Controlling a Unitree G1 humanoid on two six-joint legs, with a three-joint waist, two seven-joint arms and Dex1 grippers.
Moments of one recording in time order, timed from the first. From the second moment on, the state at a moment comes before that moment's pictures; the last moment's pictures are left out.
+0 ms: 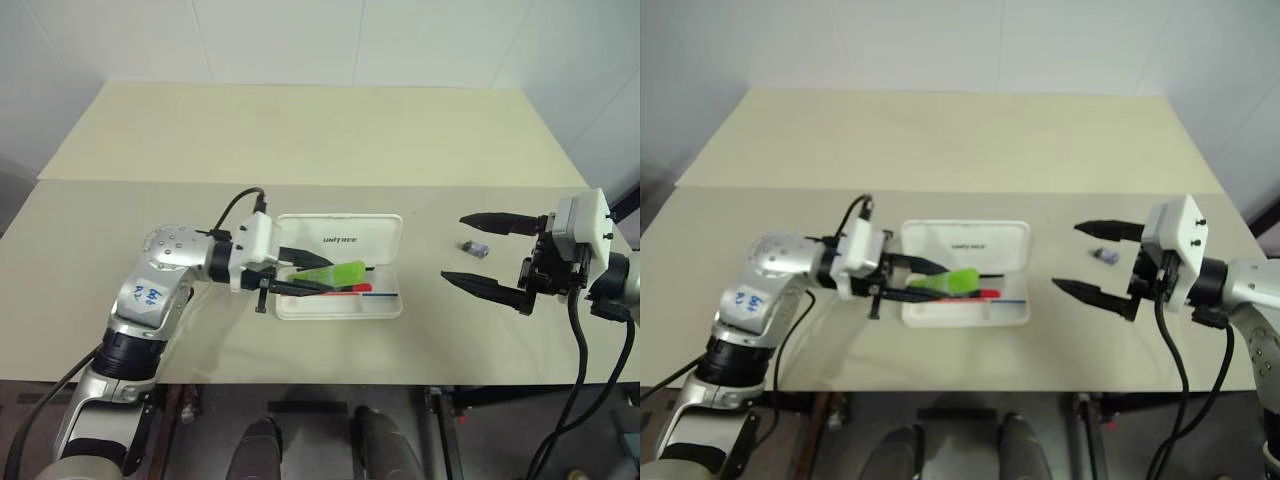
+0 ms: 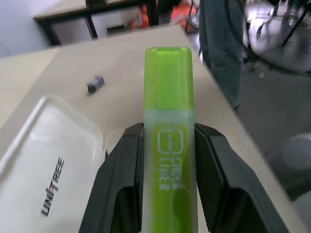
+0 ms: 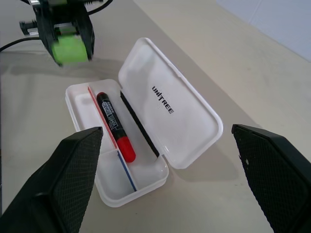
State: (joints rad) left arm -0.61 0.56 -0.15 -0.08 -0.32 0.23 -1.23; right arm -0.21 -0.89 -0.37 -0.43 0.64 0.51 1.05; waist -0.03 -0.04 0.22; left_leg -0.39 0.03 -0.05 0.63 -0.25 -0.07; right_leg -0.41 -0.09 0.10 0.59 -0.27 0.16
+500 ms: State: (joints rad) left arm -0.62 0.53 -0.27 0.04 -0.17 0.14 -1.21; right arm -0.19 -0.89 -0.36 -0.48 0.69 0.53 0.95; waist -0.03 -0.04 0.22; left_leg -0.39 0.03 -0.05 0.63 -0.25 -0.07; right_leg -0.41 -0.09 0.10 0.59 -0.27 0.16
